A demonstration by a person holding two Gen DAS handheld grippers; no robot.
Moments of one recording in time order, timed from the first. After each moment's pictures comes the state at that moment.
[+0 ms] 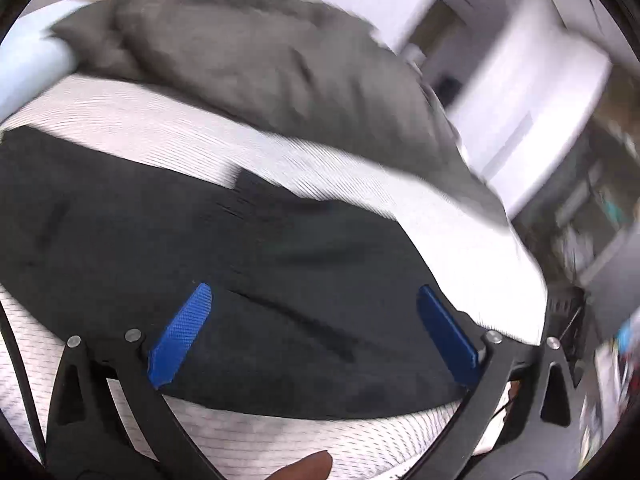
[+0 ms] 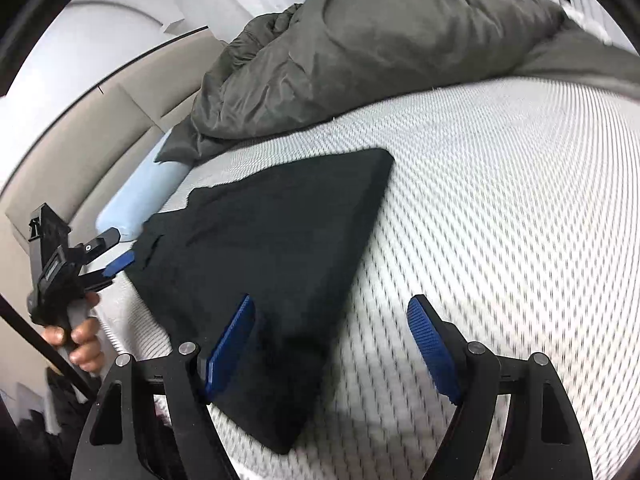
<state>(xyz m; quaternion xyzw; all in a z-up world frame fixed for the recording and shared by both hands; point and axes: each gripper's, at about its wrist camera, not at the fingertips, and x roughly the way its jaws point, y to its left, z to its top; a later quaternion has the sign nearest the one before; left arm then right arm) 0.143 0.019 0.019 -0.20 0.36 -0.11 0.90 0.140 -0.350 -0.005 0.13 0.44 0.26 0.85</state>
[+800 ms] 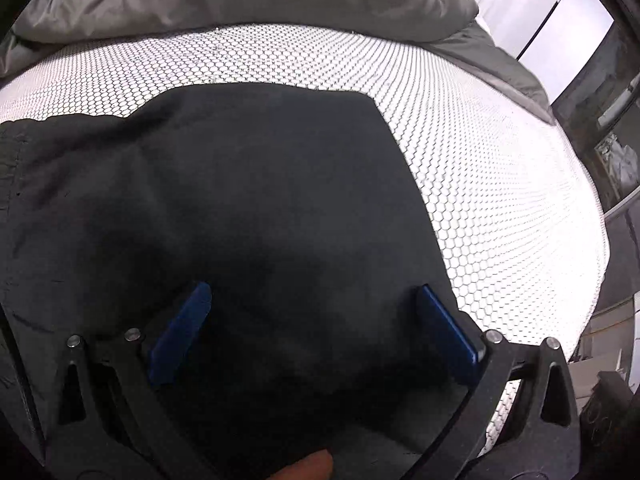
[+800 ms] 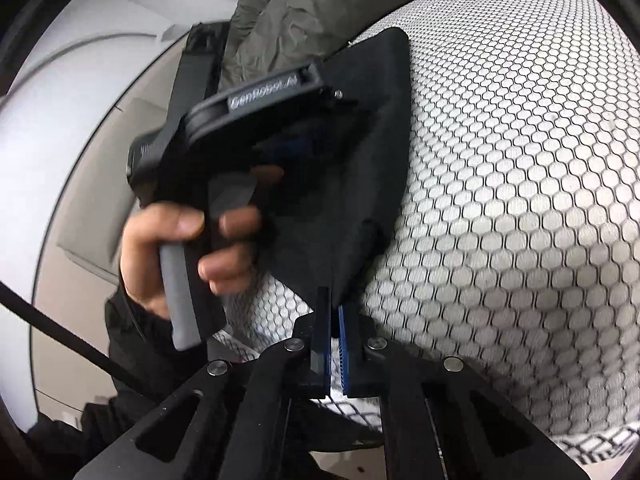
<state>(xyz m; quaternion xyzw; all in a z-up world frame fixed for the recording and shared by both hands) 0.242 -0.137 -0.041 -0.10 0.52 -0.09 0.85 0.078 -0.336 -0.048 0.20 0.50 0.30 0.79</state>
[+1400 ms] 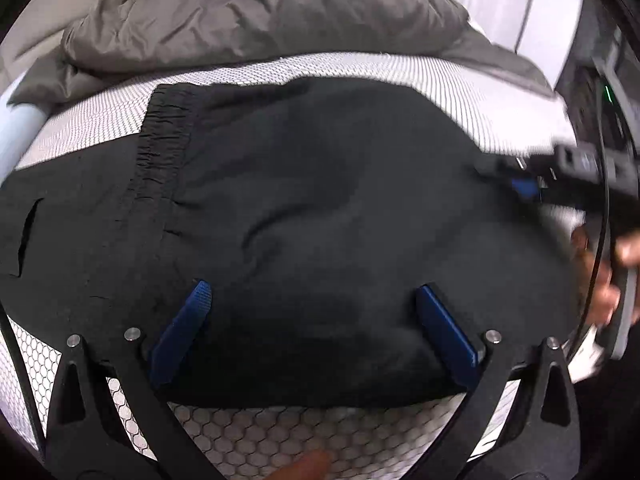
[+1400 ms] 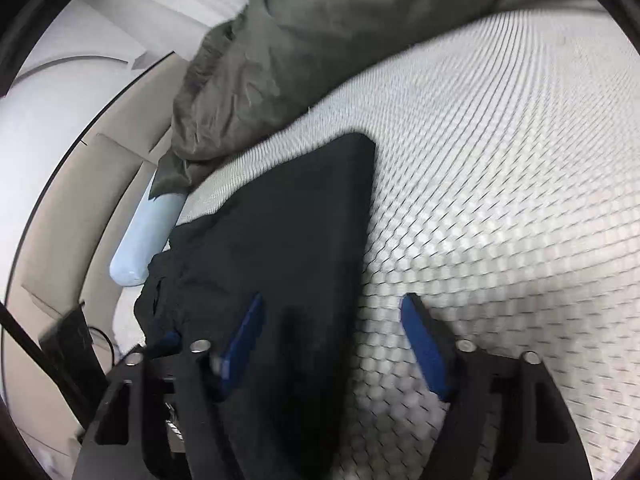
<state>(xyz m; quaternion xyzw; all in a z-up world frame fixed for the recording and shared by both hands) 0.140 -0.070 -0.044 0.01 0.44 -0.05 0.89 0.220 -0.323 -0.043 0.21 0.48 0.26 0.81</state>
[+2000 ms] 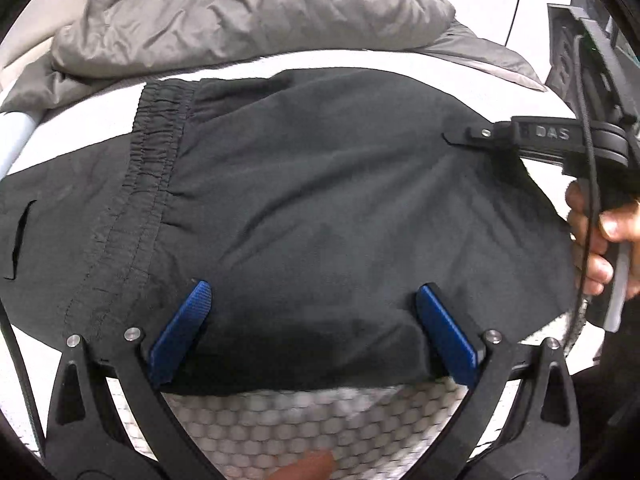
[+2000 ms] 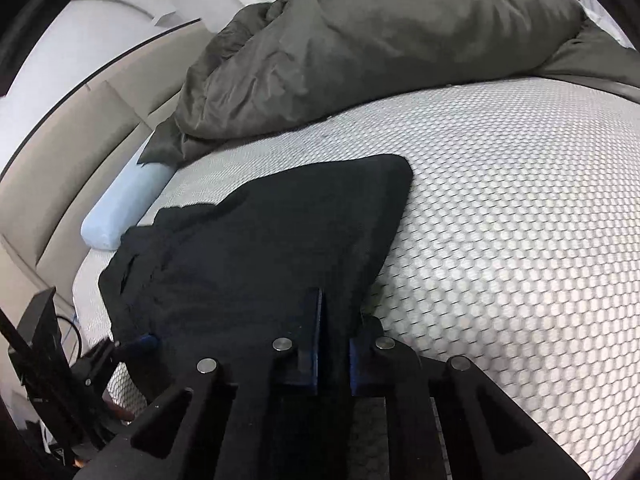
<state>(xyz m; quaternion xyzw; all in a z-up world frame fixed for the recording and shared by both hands) 0.143 -0.084 -0.052 0.00 0.45 -0.07 0.89 0.236 -0.308 -0.026 0.11 0.44 0.24 0.86</state>
